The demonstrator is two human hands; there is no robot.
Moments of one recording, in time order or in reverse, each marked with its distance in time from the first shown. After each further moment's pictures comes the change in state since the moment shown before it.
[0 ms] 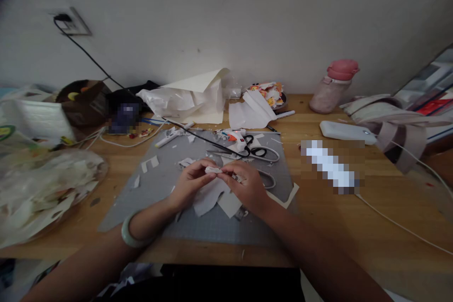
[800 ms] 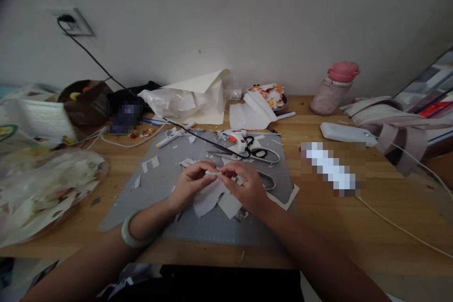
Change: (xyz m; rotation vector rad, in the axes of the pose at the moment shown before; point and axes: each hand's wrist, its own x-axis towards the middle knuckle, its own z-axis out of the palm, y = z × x) left_hand -0.001 0.002 -0.002 0.056 -0.036 0.090; right_hand 0.003 -0.008 -0.002 0.024 -0.040 -0.010
